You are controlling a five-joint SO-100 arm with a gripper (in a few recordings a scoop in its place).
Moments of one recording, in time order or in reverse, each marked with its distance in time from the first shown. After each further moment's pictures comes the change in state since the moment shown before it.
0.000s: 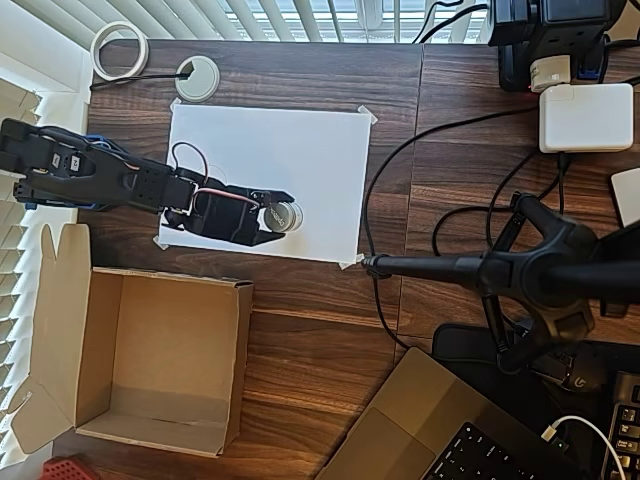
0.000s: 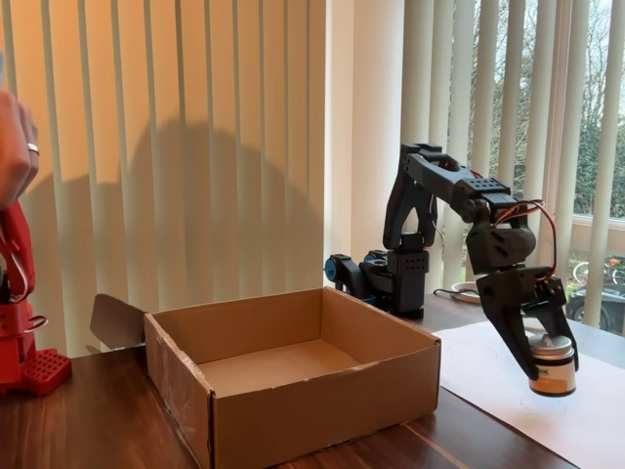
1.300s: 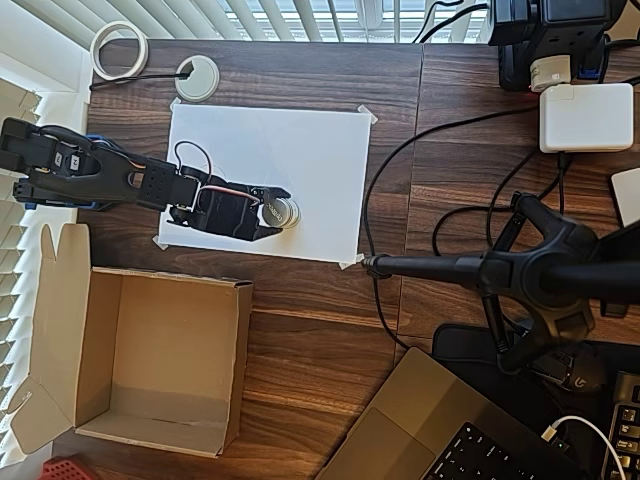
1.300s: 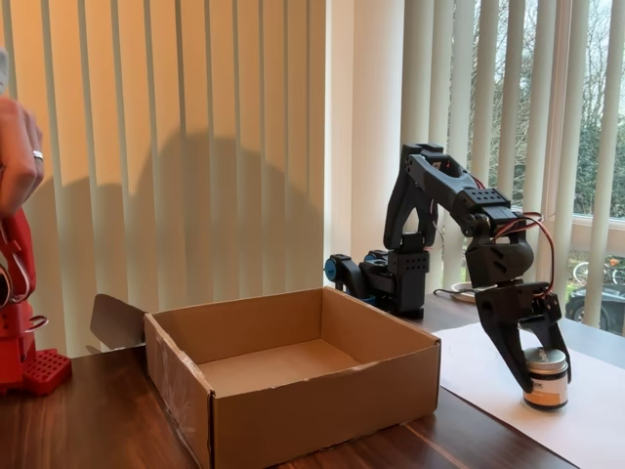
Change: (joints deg) arm -1.1 -0.7 5.2 -3.3 -0.1
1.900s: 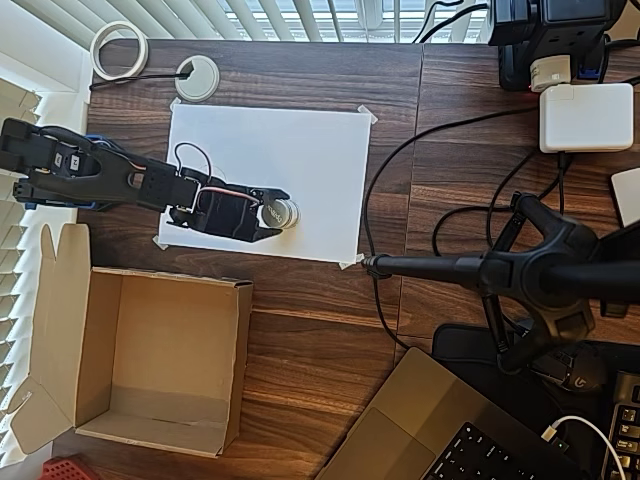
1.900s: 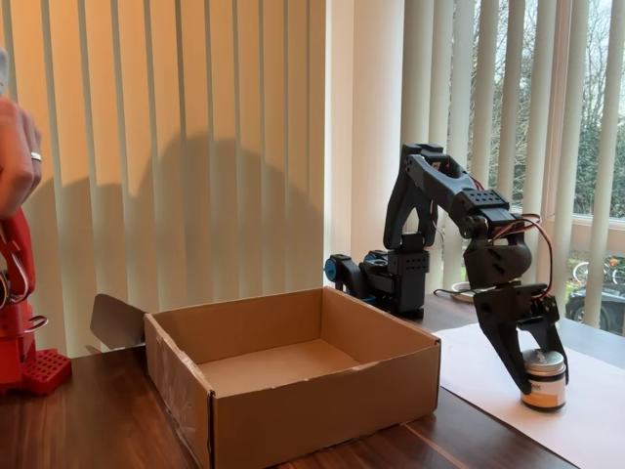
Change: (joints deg) arm 0.4 0.0 1.1 -0.3 -1.6
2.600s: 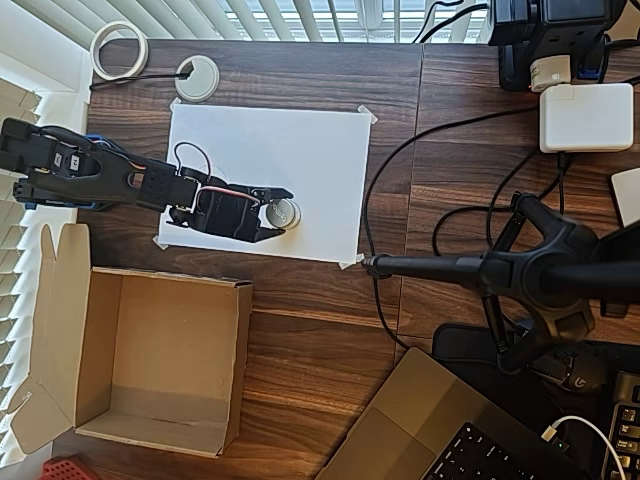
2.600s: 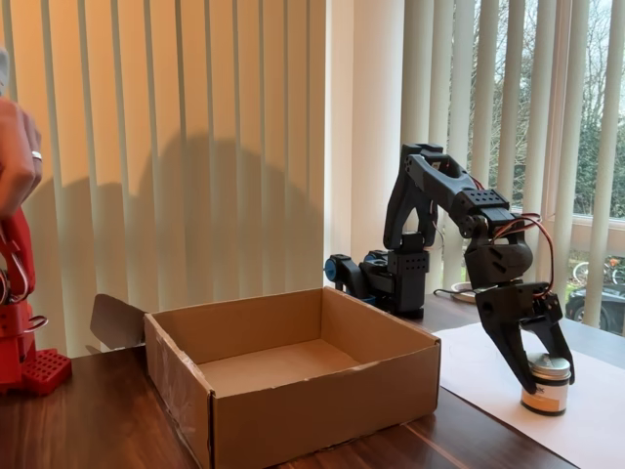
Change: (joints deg) arm 0.0 0.1 -0.1 -2.1 0.5
